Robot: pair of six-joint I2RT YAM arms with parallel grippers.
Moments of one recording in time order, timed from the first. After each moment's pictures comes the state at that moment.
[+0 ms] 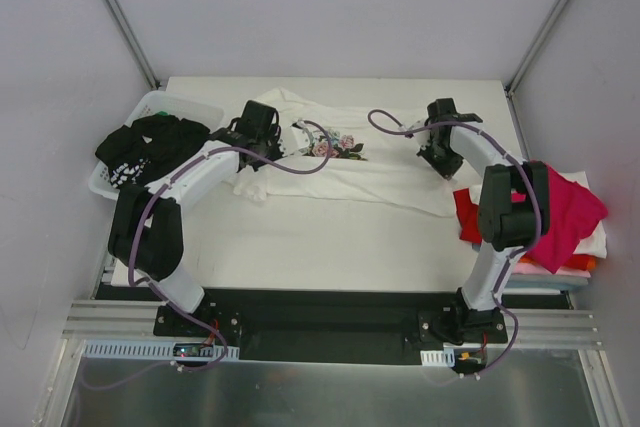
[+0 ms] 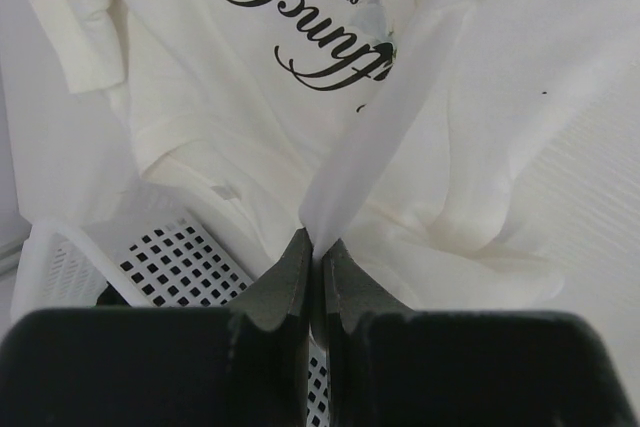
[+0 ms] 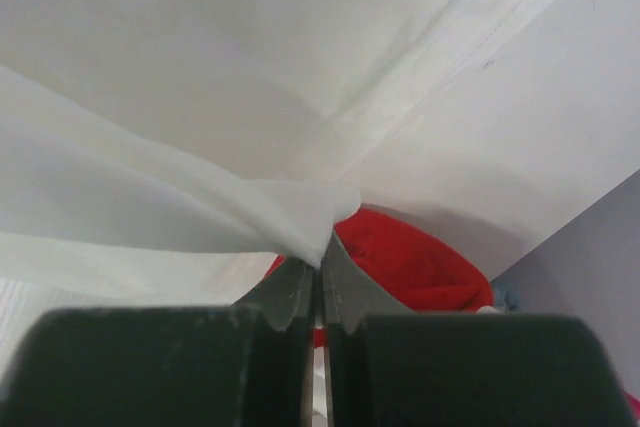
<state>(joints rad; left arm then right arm) -0.40 1.63 1.23 -0.52 0.00 0.86 0.15 1.87 1.40 -0.84 0.20 -0.59</state>
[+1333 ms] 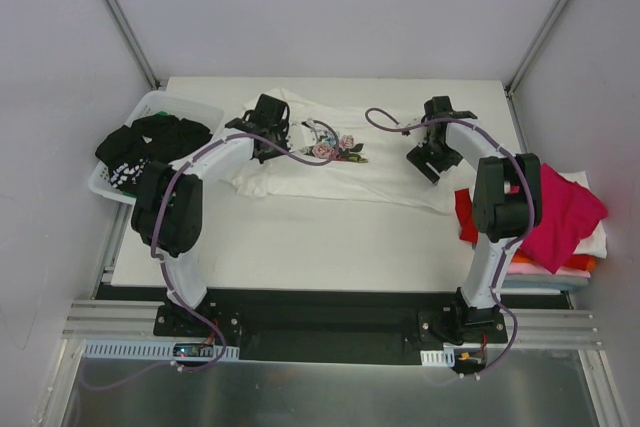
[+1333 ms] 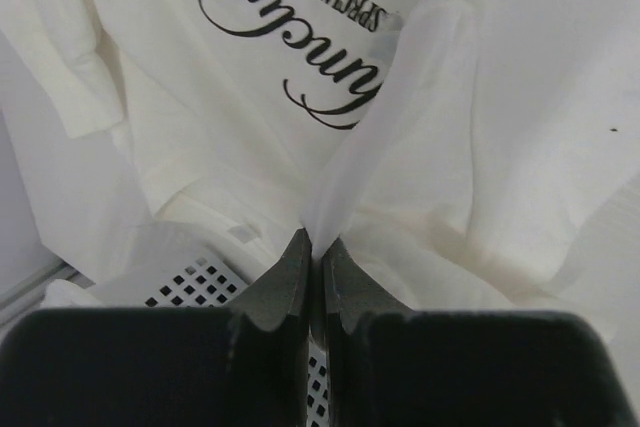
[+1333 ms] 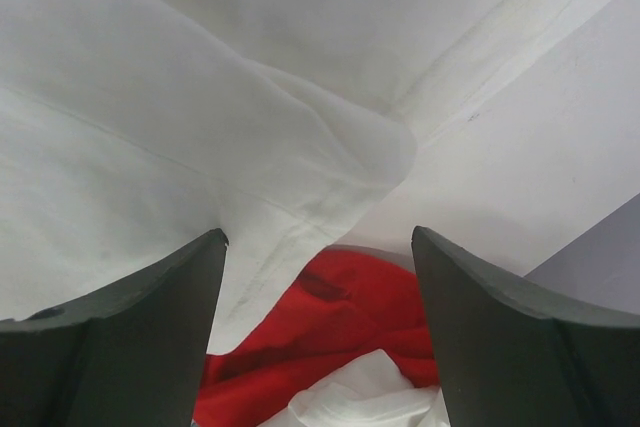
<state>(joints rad) -0.40 1.81 1.34 -0.53 -0.03 0.94 0.15 1.96 1.47 -0.81 0.20 -0.61</state>
